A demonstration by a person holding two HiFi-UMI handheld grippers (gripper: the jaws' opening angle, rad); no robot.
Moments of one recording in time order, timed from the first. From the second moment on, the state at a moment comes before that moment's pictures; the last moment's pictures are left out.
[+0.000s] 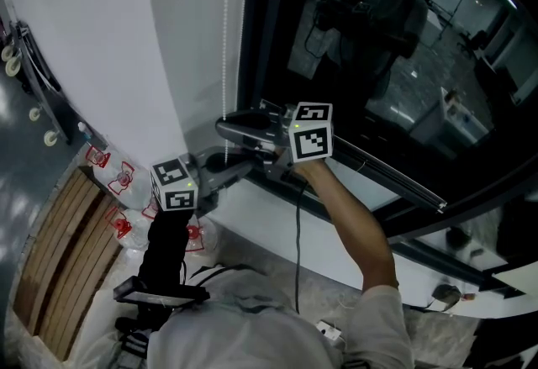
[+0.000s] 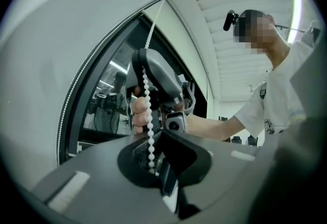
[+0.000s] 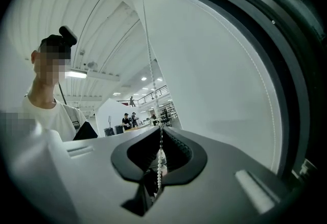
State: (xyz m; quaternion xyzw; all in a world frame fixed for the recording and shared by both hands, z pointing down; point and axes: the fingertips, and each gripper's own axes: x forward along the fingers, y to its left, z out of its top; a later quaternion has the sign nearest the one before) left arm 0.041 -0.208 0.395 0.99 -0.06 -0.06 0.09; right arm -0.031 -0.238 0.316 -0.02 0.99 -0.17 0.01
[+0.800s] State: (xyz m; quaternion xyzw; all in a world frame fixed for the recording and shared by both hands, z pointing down) left arm 0.040 -0.209 0.402 0.99 -0.08 -0.07 0.10; right arm -0.012 -0.270 0.104 -0.03 0.99 0.01 0.13
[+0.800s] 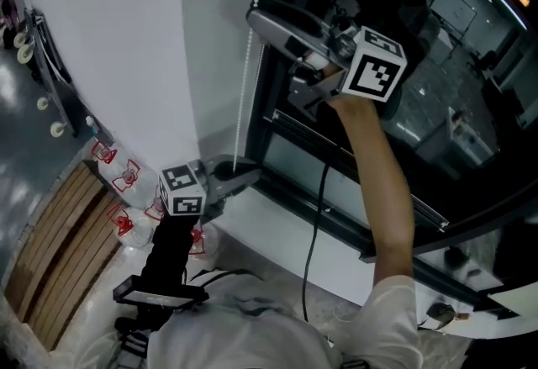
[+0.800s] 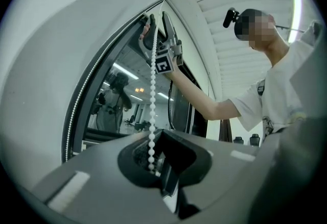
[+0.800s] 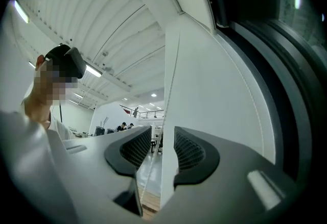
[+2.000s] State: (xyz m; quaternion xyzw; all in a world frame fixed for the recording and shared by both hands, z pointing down) left arm 0.033 -0.214 0.400 0.99 -0.09 -0.07 0.10; right arm -0.035 -0.262 0.119 -0.02 1.00 -0.01 0.05
